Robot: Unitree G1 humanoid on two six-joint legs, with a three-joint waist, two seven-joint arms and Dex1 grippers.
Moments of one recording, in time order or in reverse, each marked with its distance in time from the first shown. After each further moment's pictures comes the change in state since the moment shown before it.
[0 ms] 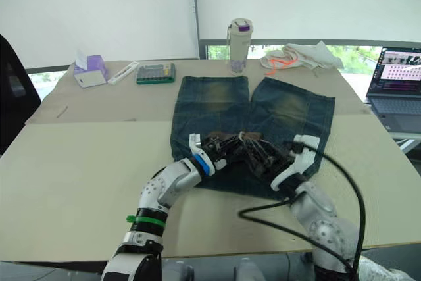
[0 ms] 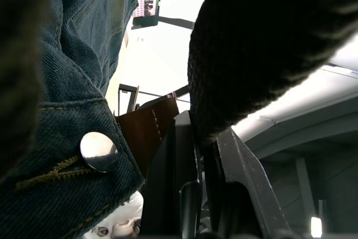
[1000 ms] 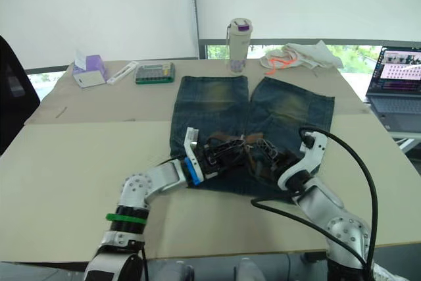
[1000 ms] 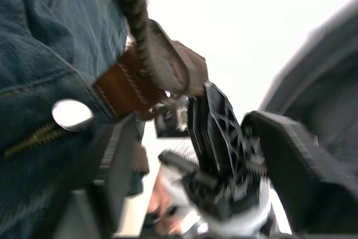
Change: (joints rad) left arm 0.038 0.247 -0.118 -0.222 0.311 0.260 -0.313; right arm -0.001 -0.125 -0.045 0.025 0.272 0.080 -0.217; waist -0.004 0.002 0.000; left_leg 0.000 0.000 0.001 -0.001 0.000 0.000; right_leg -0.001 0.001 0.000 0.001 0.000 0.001
